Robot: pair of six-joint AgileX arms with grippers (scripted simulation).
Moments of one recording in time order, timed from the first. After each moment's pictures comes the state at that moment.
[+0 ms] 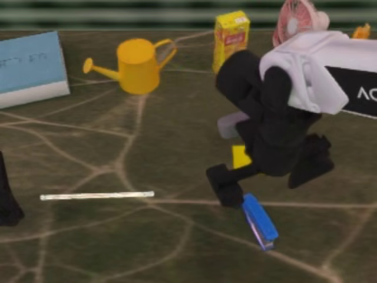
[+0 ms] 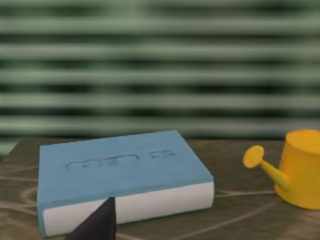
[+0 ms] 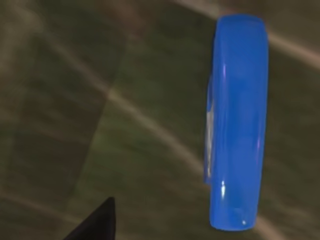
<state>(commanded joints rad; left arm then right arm) 0.00 0.00 0.00 0.00 0.00 0.00 0.67 1.92 1.41 -1.06 -0.01 0.31</state>
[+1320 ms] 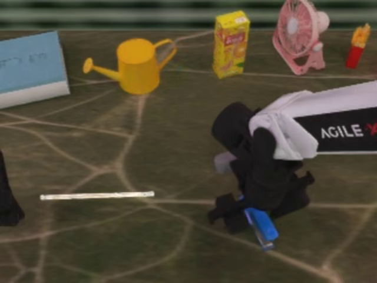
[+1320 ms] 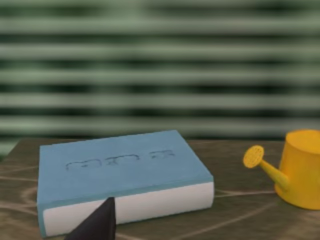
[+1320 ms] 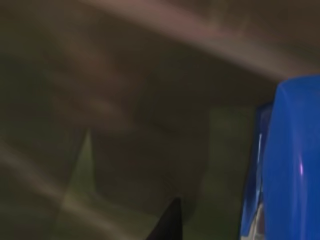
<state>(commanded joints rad) 0.00 0.00 0.00 0.00 0.00 0.00 0.68 2.08 1.22 -0.72 -0.01 0.32</state>
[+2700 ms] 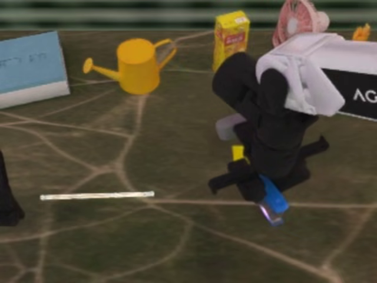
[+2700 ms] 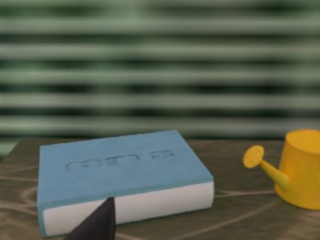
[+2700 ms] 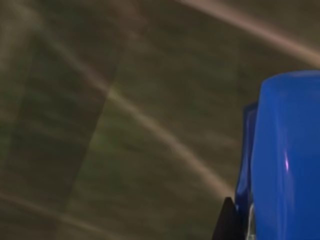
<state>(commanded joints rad) 0.00 0.00 0.00 0.00 0.00 0.00 0.69 1.92 1.41 -1.07 0.00 0.31</state>
